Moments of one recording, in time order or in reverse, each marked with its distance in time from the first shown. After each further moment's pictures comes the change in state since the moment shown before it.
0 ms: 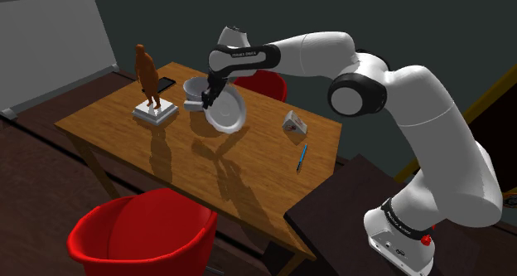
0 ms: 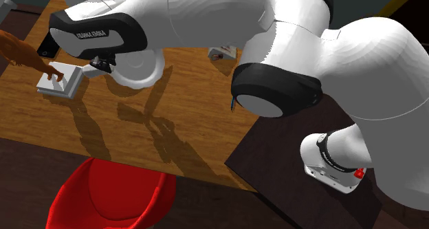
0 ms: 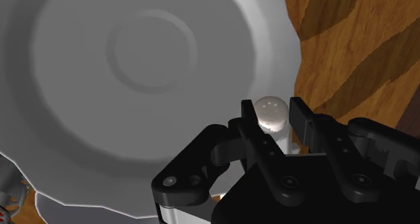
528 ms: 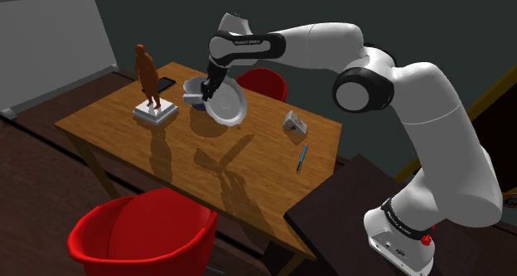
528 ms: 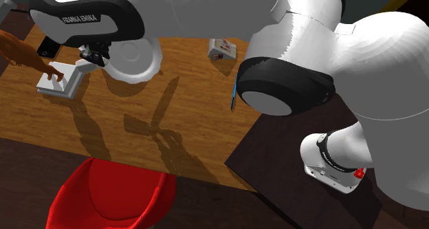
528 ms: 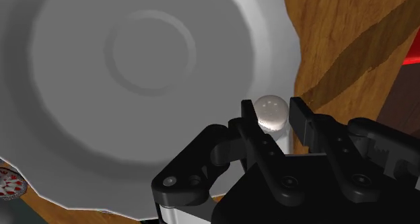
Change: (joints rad) arm 0.002 -0.052 -0.009 0.018 -0.012 -0.068 0.022
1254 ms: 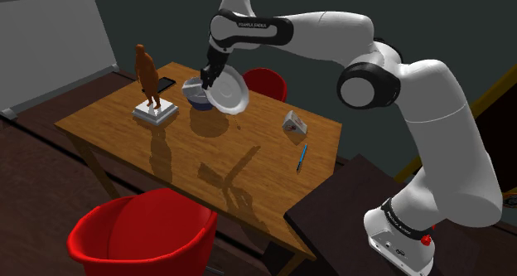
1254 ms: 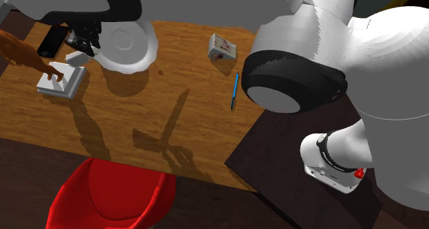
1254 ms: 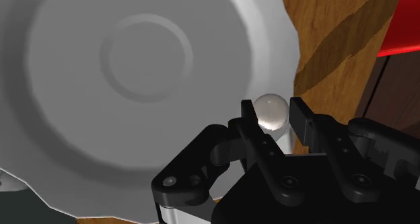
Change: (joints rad) arm -0.004 -0.044 -0.009 0.068 -0.015 -0.109 0.030
